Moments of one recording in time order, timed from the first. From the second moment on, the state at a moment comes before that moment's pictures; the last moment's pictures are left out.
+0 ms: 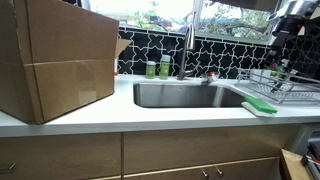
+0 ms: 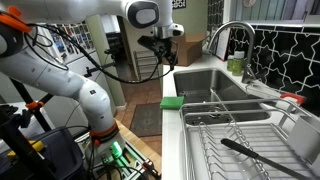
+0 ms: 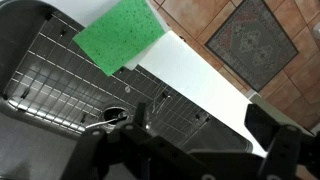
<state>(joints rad) -0.10 -0.70 -0.38 -2.42 0.04 1.85 -0.32</state>
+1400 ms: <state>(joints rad) -0.13 -0.70 -0.37 -2.35 -0.07 1.72 -0.43</state>
